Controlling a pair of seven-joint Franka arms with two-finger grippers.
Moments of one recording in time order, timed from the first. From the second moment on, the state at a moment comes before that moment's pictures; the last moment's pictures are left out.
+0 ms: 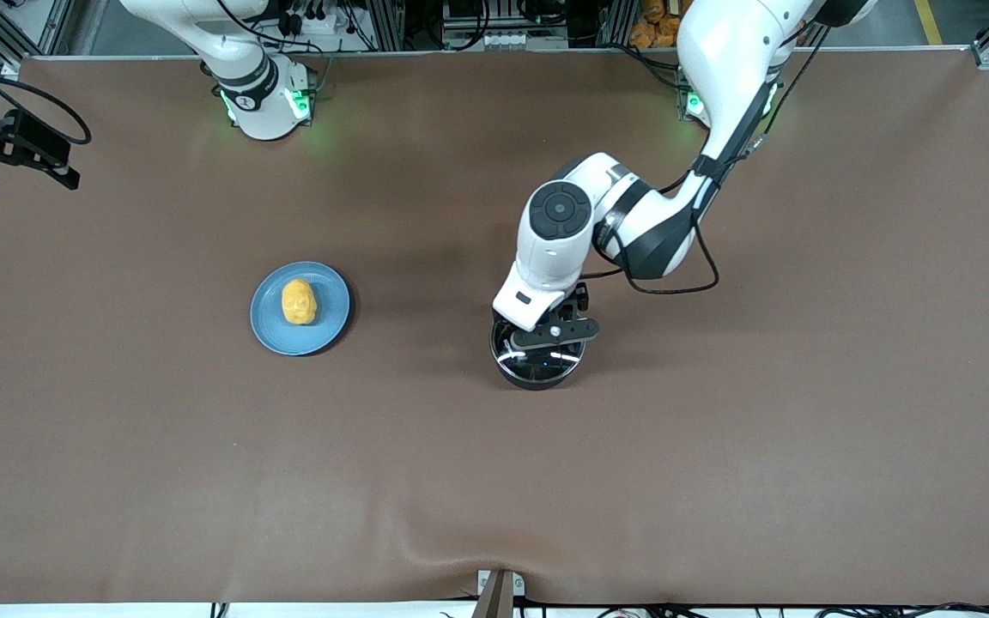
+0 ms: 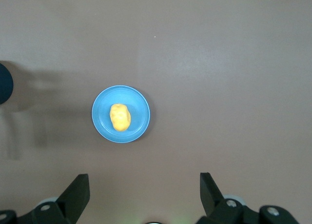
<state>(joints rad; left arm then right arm) -0.53 0.62 -0.22 -1.49 0.17 2.14 -0.94 0.02 -0.07 0.00 -1.50 0.02 1.42 -0.04</state>
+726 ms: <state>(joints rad) -0.52 0.66 -0.21 -1.49 0.17 2.14 -0.94 0.02 -0.07 0.00 -1.50 0.02 1.42 -0.04</state>
